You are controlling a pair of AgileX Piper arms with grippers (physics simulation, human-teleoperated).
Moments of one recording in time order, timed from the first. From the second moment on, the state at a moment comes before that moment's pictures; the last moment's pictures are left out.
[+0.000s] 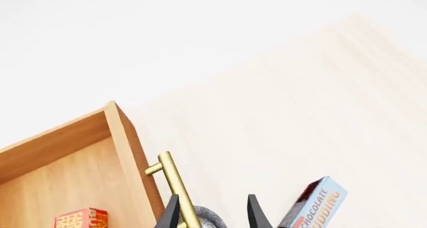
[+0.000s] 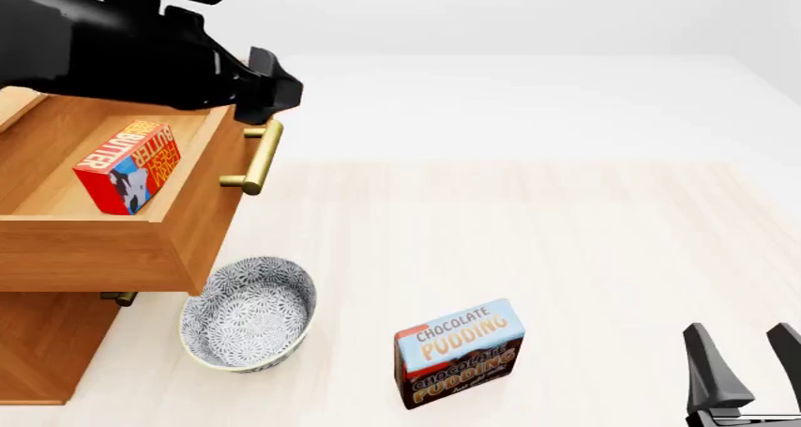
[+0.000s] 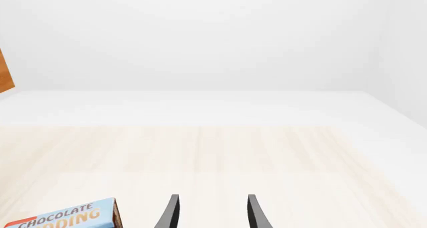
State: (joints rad) left arm -0.47 1.31 -1.53 0.87 0.01; right arm 0.00 0.00 0.00 0.00 0.00
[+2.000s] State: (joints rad) left arm -0.39 1.51 -1.38 0.65 -0.03; right arm 0.00 0.00 0.00 0.00 0.00
